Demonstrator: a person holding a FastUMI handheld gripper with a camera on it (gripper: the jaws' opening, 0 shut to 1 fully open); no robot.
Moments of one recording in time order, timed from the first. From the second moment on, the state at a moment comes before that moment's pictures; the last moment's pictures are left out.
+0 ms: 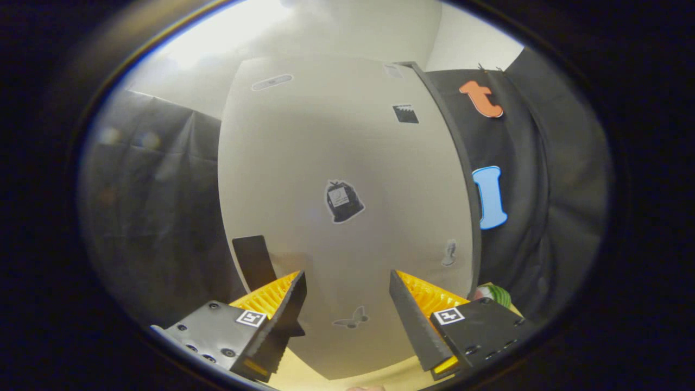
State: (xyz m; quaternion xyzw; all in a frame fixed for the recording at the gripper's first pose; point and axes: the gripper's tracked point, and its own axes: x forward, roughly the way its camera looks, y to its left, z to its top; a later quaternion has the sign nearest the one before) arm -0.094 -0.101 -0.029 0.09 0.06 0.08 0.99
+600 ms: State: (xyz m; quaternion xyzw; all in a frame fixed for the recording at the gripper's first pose) arm -0.038 -0.074 -0.038 0.09 0.05 0.04 0.99
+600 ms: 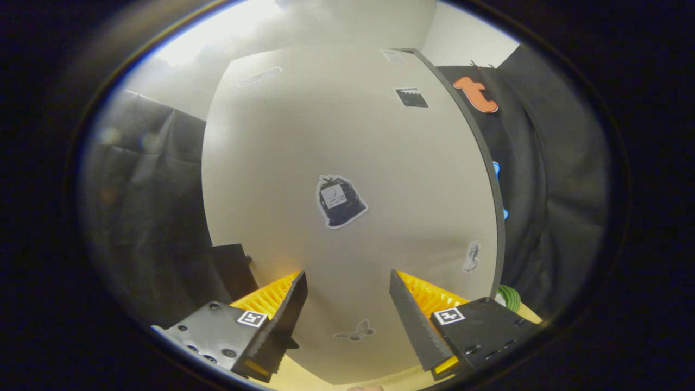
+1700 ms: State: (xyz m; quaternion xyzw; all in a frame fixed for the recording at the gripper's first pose) arm 0.019 -0.065 -0.048 0.09 0.04 -0.01 0.99
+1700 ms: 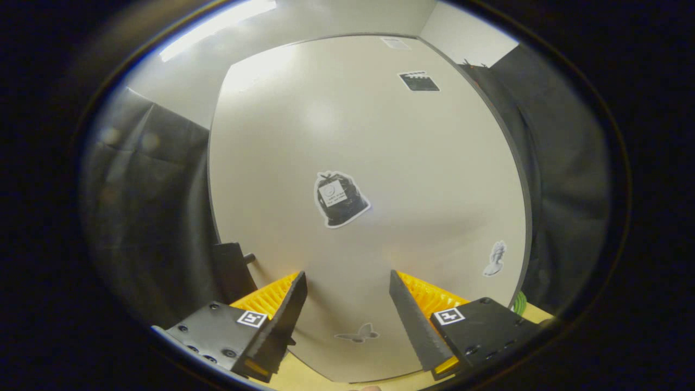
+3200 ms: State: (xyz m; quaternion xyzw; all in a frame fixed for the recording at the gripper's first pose) arm -0.081 -0.120 -0.001 -0.01 0.01 0.08 1.00
